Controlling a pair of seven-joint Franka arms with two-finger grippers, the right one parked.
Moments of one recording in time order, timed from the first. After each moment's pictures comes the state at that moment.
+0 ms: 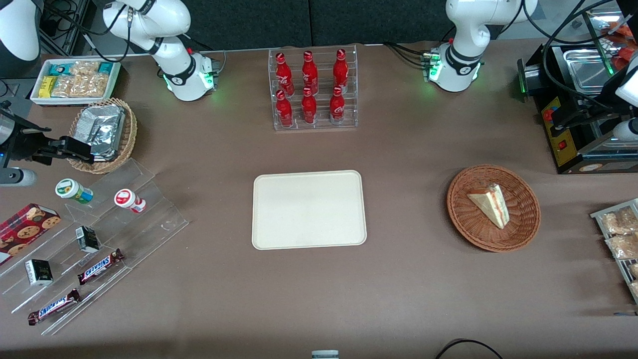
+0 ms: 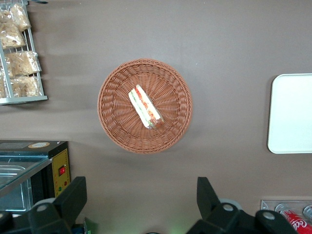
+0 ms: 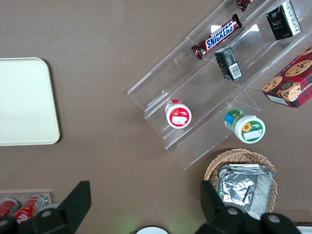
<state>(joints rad) -0.09 -0.03 0.05 -1.51 0.03 1.47 -0.05</state>
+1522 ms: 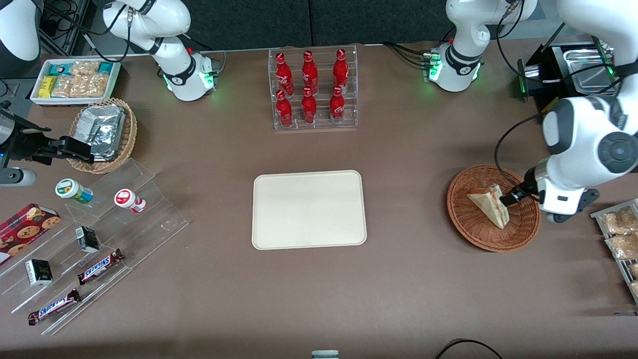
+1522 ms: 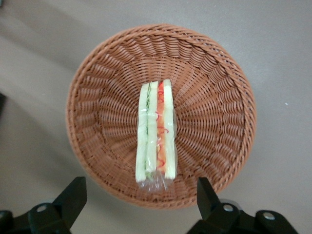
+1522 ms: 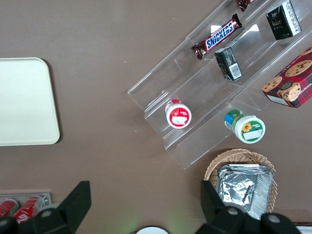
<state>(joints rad) -0.05 0.19 0.07 -2.02 0.04 2.08 -0.57</state>
